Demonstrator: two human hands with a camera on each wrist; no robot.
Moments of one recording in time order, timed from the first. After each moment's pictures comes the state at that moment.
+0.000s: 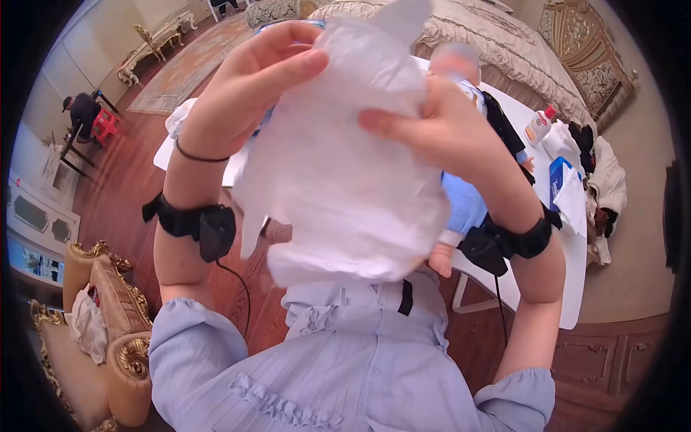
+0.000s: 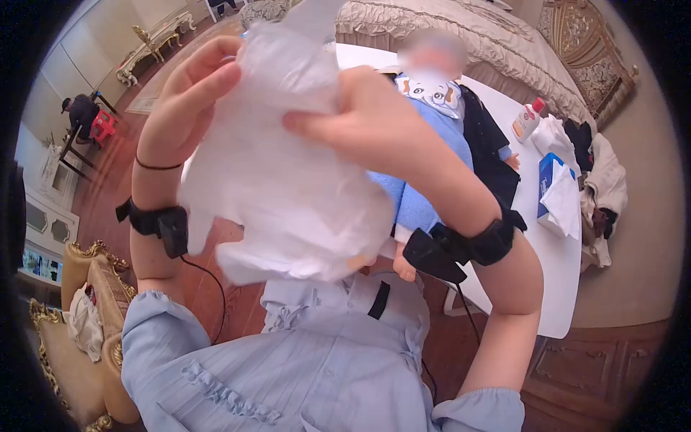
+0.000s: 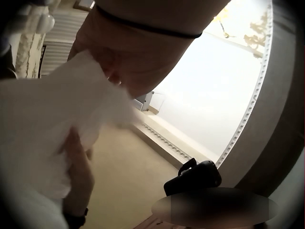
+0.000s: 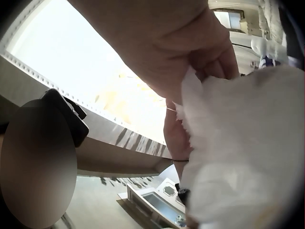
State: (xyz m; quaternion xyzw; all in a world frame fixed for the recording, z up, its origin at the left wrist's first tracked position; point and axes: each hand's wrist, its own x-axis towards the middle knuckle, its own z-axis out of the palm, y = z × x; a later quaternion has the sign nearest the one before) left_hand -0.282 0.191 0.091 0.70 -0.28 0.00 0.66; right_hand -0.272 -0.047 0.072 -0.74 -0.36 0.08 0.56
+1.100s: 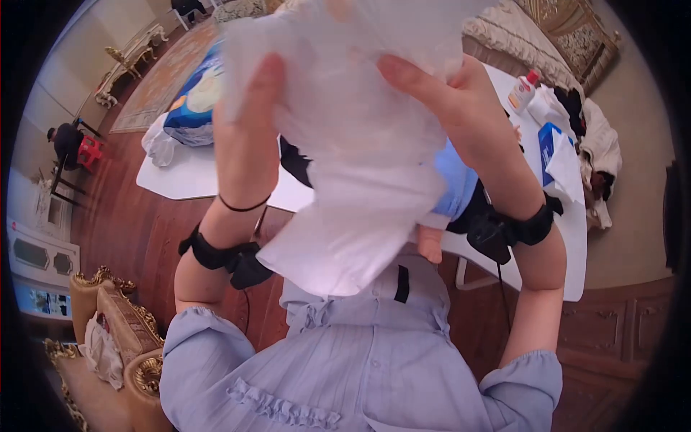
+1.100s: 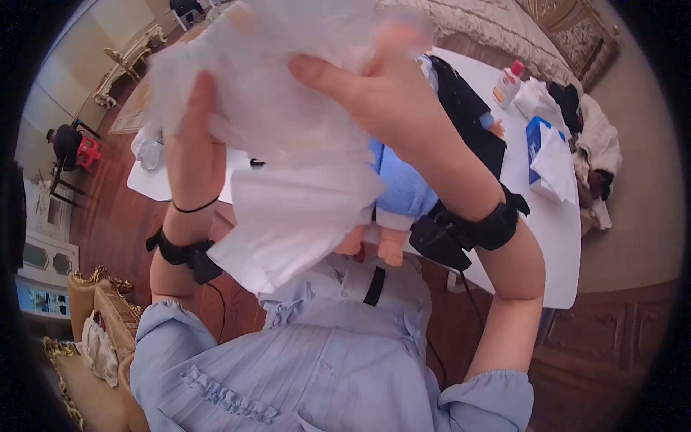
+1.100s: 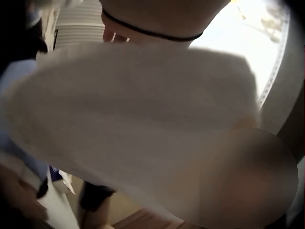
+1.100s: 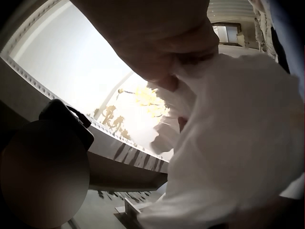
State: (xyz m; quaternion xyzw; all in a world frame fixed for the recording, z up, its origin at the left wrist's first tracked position) left_hand -0.289 0.126 0.034 0.58 -0.16 0.21 0.77; right_hand -0.275 -0.085 0.058 -0.67 -0.30 -0.02 0.68
